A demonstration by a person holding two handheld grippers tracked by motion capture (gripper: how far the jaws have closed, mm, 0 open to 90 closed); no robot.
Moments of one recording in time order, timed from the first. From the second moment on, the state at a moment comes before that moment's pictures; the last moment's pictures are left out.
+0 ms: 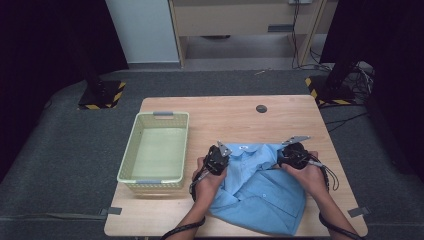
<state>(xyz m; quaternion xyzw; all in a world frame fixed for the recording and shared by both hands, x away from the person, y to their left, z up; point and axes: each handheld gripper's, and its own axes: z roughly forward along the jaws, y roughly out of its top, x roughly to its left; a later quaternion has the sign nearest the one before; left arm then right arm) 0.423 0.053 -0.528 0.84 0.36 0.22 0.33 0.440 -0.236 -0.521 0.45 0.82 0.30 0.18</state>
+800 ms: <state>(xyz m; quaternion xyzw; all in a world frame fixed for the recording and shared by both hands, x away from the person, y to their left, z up) 0.427 0.060 -0.521 0.83 0.38 0.22 0.34 0.425 -0.251 -0.519 0.44 0.84 0.30 0.14</state>
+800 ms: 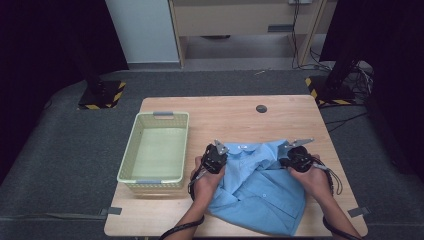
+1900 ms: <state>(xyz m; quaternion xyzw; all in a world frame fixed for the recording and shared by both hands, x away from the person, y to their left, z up) 0.443 0.053 -0.506 0.82 0.39 0.24 0.35 0.372 -0.329 -0.491 0.46 0.80 0.34 0.18</state>
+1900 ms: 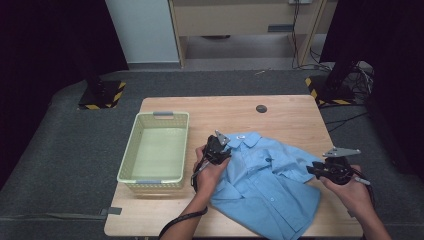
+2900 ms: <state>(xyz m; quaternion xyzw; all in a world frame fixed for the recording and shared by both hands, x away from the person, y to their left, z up) 0.374 0.041 -0.539 0.85 0.35 0.19 0.36 0.369 -0.261 -0.540 0.42 0.82 0.35 0.18</state>
